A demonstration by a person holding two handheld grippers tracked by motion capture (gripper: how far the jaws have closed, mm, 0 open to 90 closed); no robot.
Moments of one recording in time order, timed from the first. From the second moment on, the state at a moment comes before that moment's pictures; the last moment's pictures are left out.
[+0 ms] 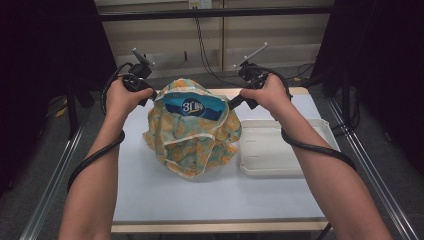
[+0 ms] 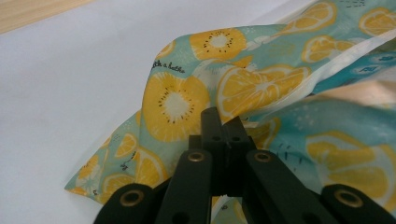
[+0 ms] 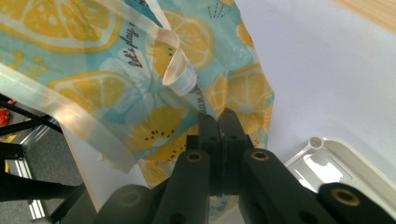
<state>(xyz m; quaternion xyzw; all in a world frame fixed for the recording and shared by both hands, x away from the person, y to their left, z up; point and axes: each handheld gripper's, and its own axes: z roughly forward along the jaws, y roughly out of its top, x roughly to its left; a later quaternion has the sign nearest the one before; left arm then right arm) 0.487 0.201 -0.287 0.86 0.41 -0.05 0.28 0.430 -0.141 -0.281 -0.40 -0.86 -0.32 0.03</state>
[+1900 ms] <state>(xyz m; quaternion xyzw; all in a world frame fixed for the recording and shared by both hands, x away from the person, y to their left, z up) 0.450 0.212 -0.243 0.87 0.37 0.01 0.33 0.413 -0.143 -0.292 -0.40 -0.87 -0.30 0.03</state>
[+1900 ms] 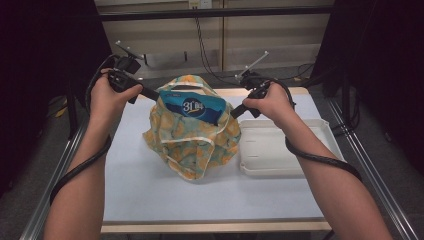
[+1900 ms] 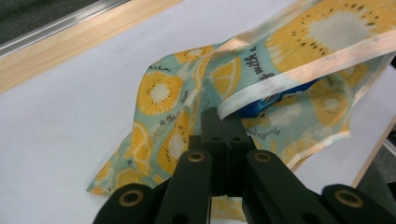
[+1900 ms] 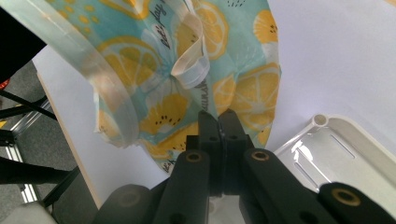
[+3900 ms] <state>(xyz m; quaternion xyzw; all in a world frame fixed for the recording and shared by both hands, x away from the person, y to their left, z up) 0.490 0.211 -0.263 0.86 0.41 0.00 0.31 0.418 -0.141 -0.286 -0.42 -0.86 -0.31 0.00</state>
